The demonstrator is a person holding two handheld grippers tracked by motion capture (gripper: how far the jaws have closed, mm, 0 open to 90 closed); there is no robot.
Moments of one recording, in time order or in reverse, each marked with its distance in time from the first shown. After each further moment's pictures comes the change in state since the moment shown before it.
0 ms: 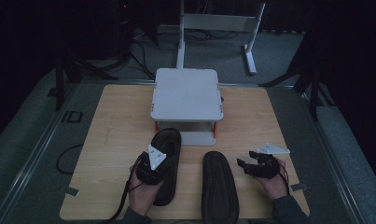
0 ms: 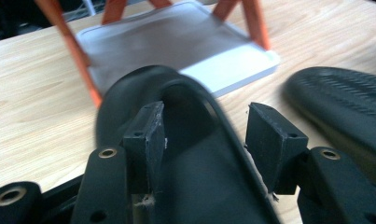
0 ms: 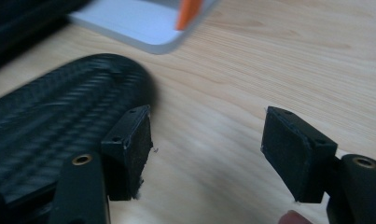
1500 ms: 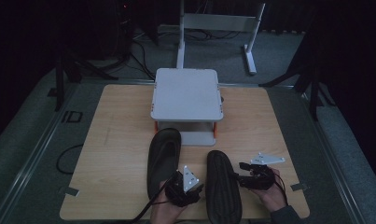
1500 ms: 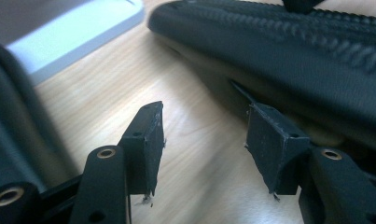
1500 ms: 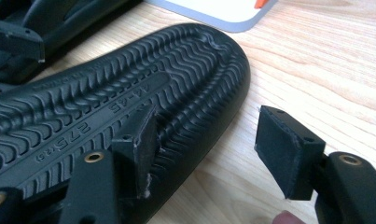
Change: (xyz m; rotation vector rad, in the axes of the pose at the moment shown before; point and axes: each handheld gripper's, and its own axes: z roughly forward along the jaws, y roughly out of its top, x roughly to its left) left arm -0.085 -0.023 0.025 0.132 -0.256 0.164; right arm 0.026 -0.013 -0.008 0.040 0.158 -0.022
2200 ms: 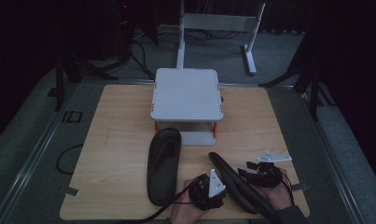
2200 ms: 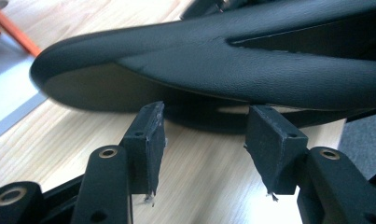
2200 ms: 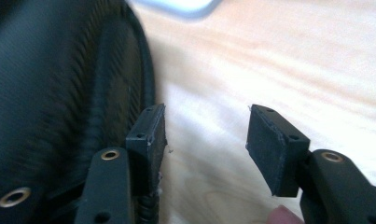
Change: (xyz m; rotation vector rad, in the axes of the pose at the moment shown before) left arm -0.045 0.042 0.015 -0.067 -0.117 0.135; right arm -0.019 -0.001 -0.014 0.006 -0.082 0.046
